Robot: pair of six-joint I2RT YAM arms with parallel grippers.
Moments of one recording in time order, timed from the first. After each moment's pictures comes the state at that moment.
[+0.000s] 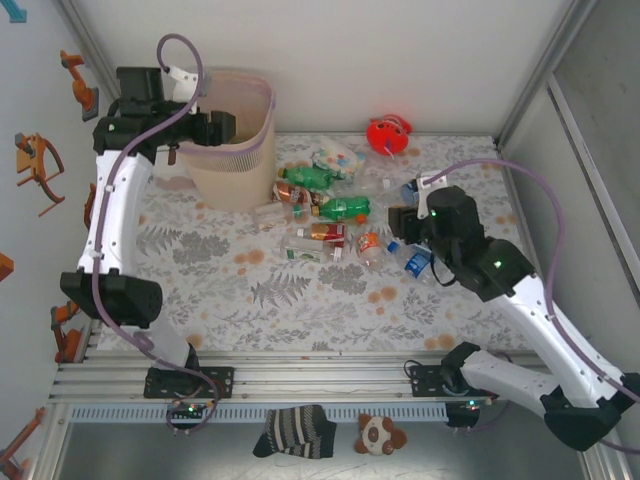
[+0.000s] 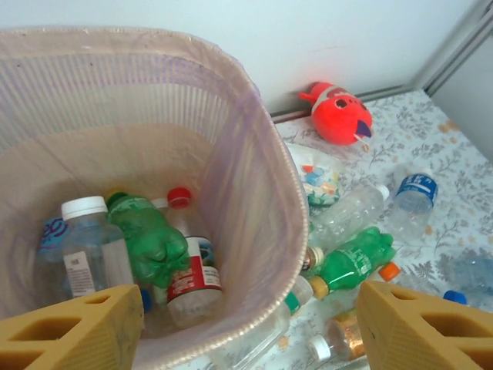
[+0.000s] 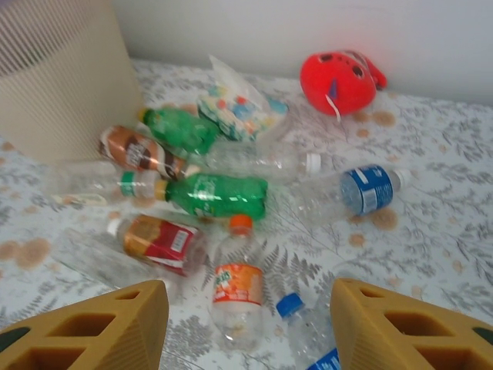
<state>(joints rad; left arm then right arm) -0.14 1.67 1.99 -0.94 0.42 0.07 0.65 0.97 1.16 -0.74 0.28 0.23</state>
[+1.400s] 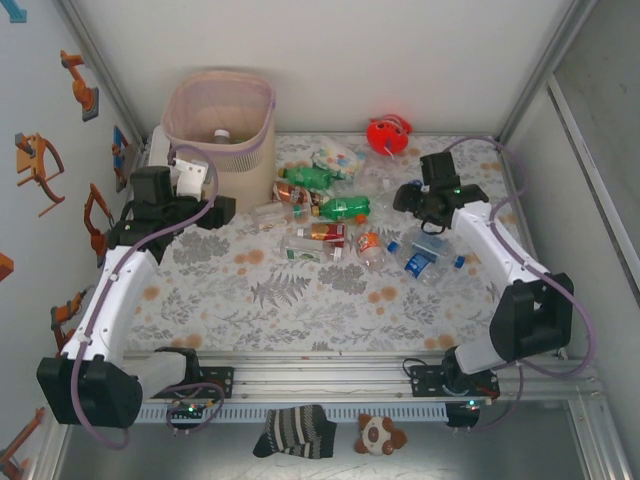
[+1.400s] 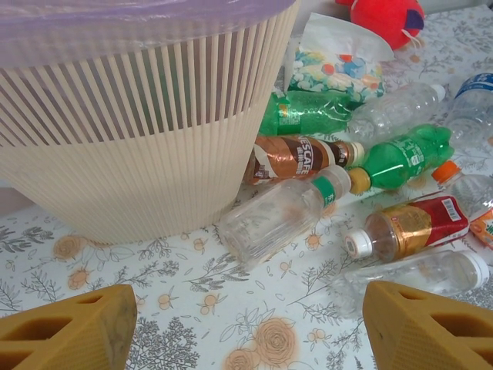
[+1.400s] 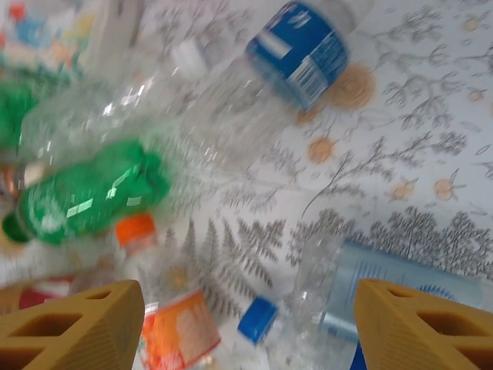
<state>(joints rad) -0.14 1.13 1.05 -0.54 0.31 0.11 0.22 1.50 1.23 -0.67 0.02 0.53</state>
